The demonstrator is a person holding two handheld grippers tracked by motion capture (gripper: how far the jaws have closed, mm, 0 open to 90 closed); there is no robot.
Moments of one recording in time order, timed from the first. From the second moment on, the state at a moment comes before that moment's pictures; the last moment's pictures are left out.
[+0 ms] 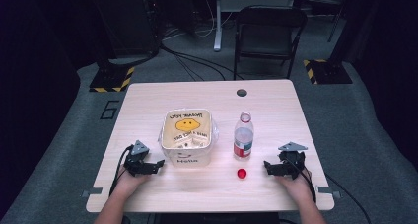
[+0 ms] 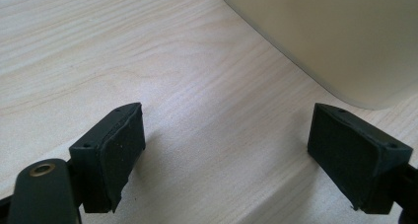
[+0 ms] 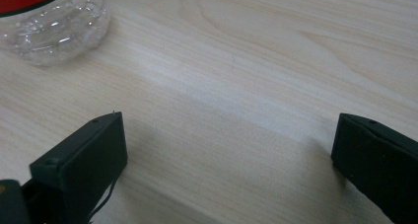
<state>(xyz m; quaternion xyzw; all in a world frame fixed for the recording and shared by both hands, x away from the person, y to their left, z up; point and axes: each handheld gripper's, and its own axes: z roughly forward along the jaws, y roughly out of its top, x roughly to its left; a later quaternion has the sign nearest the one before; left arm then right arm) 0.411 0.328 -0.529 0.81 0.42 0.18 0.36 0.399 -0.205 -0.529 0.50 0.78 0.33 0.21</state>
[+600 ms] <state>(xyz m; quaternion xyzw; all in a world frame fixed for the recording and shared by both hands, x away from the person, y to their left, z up) 0.408 0.329 -0.529 0.82 0.41 0.18 0.36 0.393 -0.209 -0.519 0.51 0.77 0.33 0.19</state>
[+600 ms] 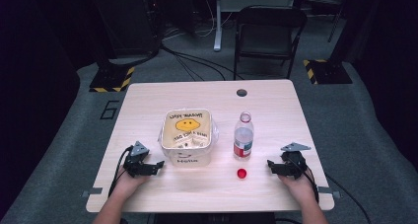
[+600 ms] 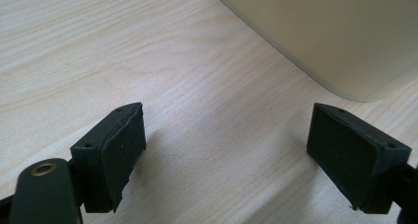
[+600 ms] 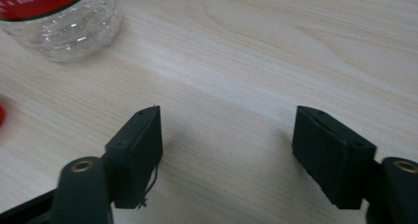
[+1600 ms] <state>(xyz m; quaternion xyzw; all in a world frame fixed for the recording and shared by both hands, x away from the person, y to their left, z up) 0.409 0.330 -0.530 0.82 0.40 0.18 0.36 0.376 -0.179 -0.458 0.47 0.75 0.42 0.19</state>
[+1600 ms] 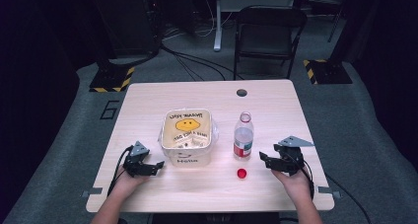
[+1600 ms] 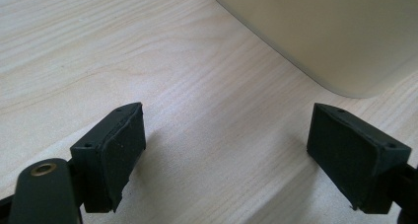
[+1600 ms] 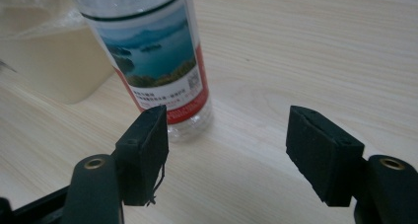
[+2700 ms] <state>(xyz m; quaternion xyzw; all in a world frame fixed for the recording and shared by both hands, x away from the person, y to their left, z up) 0.409 0.332 -0.529 0.83 0.39 0.17 0.36 0.395 -0.135 -0.439 0.42 0.77 0.45 0.16</state>
